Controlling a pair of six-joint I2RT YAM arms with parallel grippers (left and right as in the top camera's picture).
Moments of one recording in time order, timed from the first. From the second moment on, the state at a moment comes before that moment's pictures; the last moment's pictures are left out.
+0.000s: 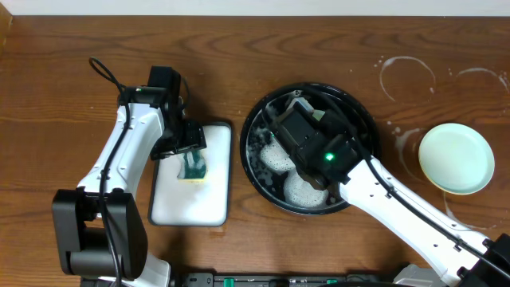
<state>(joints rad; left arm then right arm) -0.07 1.70 1.26 -1.08 0.07 -0.30 0.77 1.51 1.22 -0.86 0.87 -0.33</state>
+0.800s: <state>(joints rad) -0.07 1.70 1.26 -1.07 0.07 -0.30 0.76 1.51 1.23 -0.85 0.87 -0.31</state>
